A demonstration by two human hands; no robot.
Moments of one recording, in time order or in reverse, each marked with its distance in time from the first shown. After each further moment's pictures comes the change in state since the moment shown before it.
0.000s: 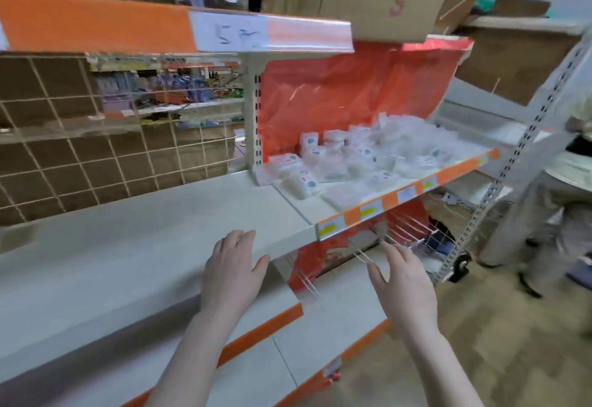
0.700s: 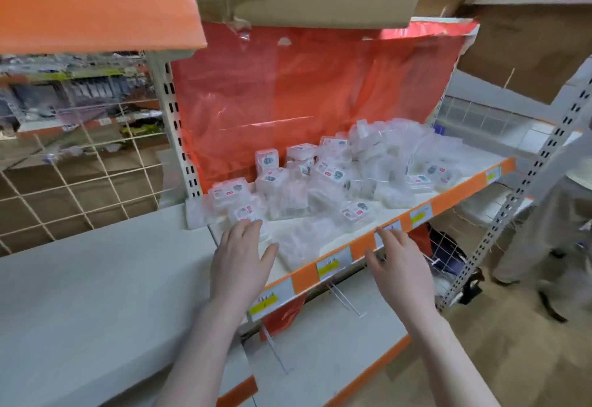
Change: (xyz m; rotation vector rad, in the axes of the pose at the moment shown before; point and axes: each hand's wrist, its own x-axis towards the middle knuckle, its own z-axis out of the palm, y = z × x) left_hand 0.169 0.120 0.108 -0.040 0.041 0.000; right_hand 0.196 0.121 0.047 0.027 -0.025 -0.043
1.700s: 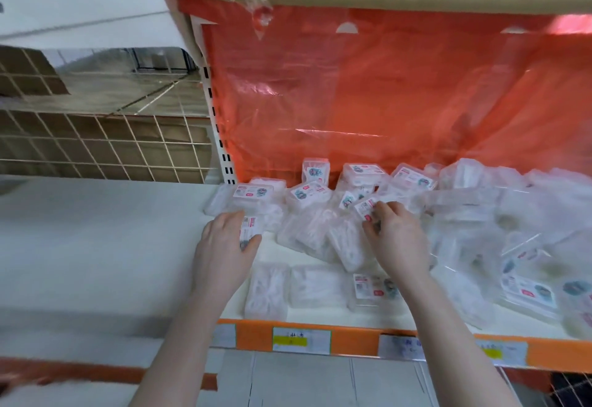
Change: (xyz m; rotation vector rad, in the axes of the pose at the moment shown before) left_hand 0.069 0.043 0.044 0.156 0.265 -0.554; right_hand 0.232 0.018 0.093 0.133 -0.239 -0.500
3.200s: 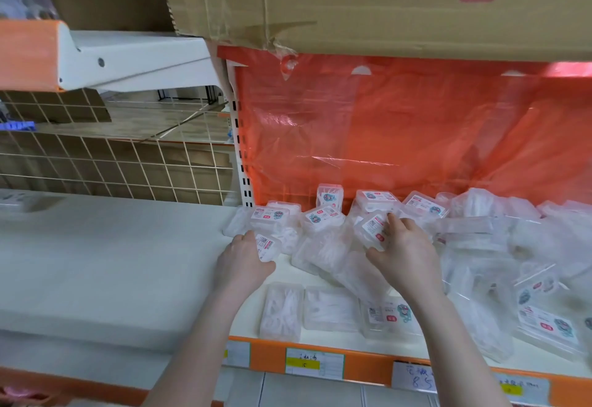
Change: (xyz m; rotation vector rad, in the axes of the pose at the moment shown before) left_hand 0.026 -0.010 0.011 0.085 -0.172 -0.175; right_hand 0.001 -0.020 -0.024 0.051 -0.035 0.019
